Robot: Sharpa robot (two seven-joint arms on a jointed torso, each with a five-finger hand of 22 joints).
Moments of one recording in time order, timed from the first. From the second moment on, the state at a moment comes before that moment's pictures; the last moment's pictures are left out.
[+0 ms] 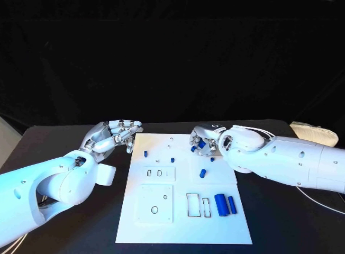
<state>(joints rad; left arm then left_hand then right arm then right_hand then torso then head) 1.18 -0.92 -0.02 1.64 -0.08 -0.30 0.45 1.41 -0.20 0.47 0.19 0.05 0.91 0.19 0.22 0.21 1.12 0.13 0.07 0.10 1.08 0.06 0.94 0.70 0.17 1.08 0.15 1.10 0.76 1.31 -0.71 -0.18 1.35 -1.56 -0.28 -0.17 1.27 -0.26 0.59 0.00 0.21 1.00 0.17 0.18 0.25 1.18 0.10 0.06 0.06 1.47 0.01 1.29 1.09 0.06 1.45 0.12 1.44 1.31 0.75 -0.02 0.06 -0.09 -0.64</state>
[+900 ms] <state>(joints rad) 1.18 -0.92 -0.02 1.63 -0.08 -0.30 0.44 1.41 -0.20 0.48 0.19 0.05 0.91 0.19 0.22 0.22 1.12 0.13 0.07 0.10 1.08 0.06 0.94 0.70 0.17 1.08 0.15 1.10 0.76 1.31 -0.70 -0.17 1.34 -1.57 -0.29 -0.17 1.30 -0.22 0.63 0.01 0.19 1.07 0.14 0.22 0.29 1.28 0.07 0.08 0.07 1.47 -0.01 1.32 1.10 0.06 1.47 0.10 1.47 1.31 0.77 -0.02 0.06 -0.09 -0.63</state>
